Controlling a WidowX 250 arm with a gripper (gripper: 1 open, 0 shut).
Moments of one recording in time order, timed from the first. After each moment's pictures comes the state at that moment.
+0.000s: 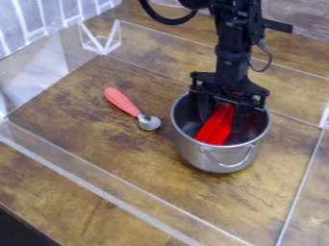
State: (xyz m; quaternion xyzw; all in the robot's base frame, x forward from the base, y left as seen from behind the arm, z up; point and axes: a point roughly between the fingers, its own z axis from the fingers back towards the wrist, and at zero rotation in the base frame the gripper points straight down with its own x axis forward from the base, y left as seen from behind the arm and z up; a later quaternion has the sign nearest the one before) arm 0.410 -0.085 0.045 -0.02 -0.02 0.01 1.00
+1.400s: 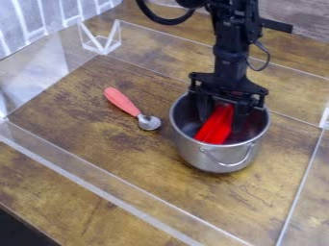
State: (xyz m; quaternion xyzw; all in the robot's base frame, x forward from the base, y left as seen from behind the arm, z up) arm 0.407 -0.085 0.046 -0.03 -0.02 0.01 1.00
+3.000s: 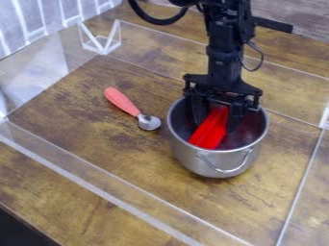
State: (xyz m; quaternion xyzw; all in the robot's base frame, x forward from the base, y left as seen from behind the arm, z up) arm 0.399 -0.080 0.048 -0.04 0.00 0.01 1.00
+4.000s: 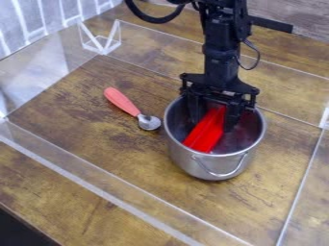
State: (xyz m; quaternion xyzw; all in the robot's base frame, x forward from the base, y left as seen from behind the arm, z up) arm 0.396 -0.076 0.051 -0.04 0.00 0.01 1.00
